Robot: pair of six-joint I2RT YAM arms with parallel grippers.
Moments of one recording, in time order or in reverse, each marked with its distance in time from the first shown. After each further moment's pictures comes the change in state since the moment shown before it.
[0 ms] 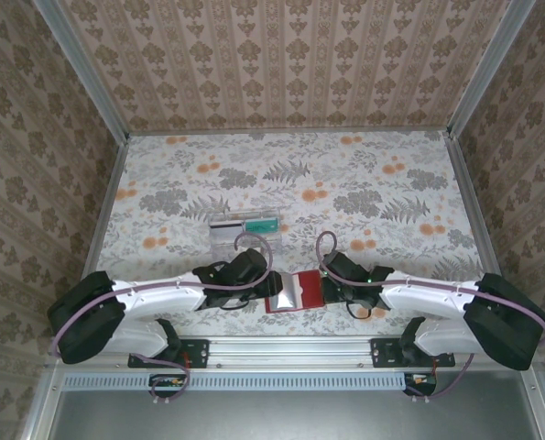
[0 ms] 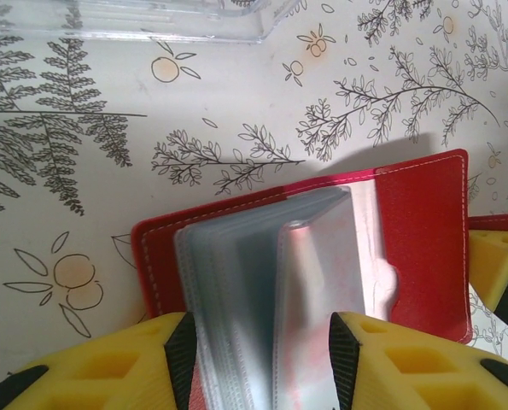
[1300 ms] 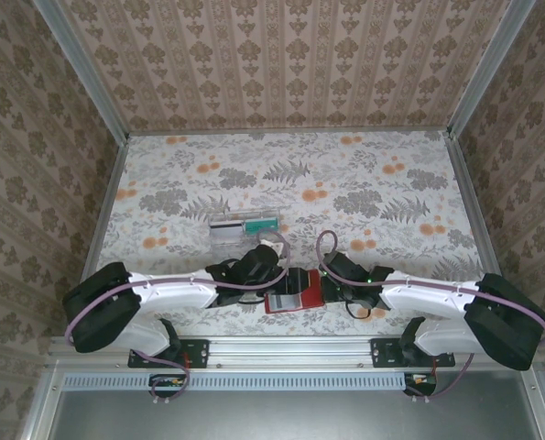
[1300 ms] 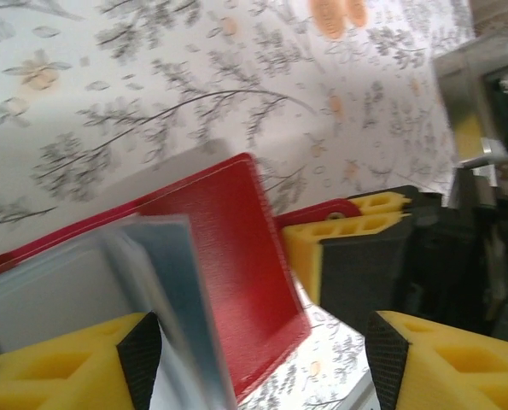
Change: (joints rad) left arm -0.056 0.107 0.073 0.253 0.124 0.065; right arm 0.004 -0.011 0.001 -0.002 0.021 0.028
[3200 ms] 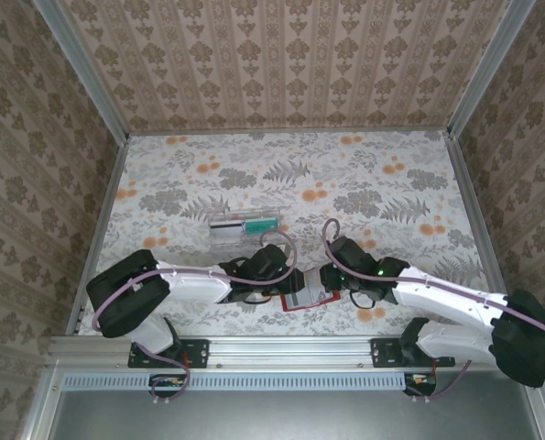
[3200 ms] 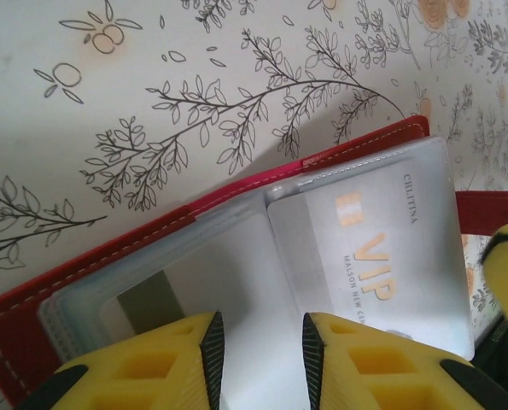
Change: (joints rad) left arm 0.030 0.162 0.026 0.019 -0.003 -0.076; right arm -0.061 -0.100 0.108 -0.129 -0.039 -0.161
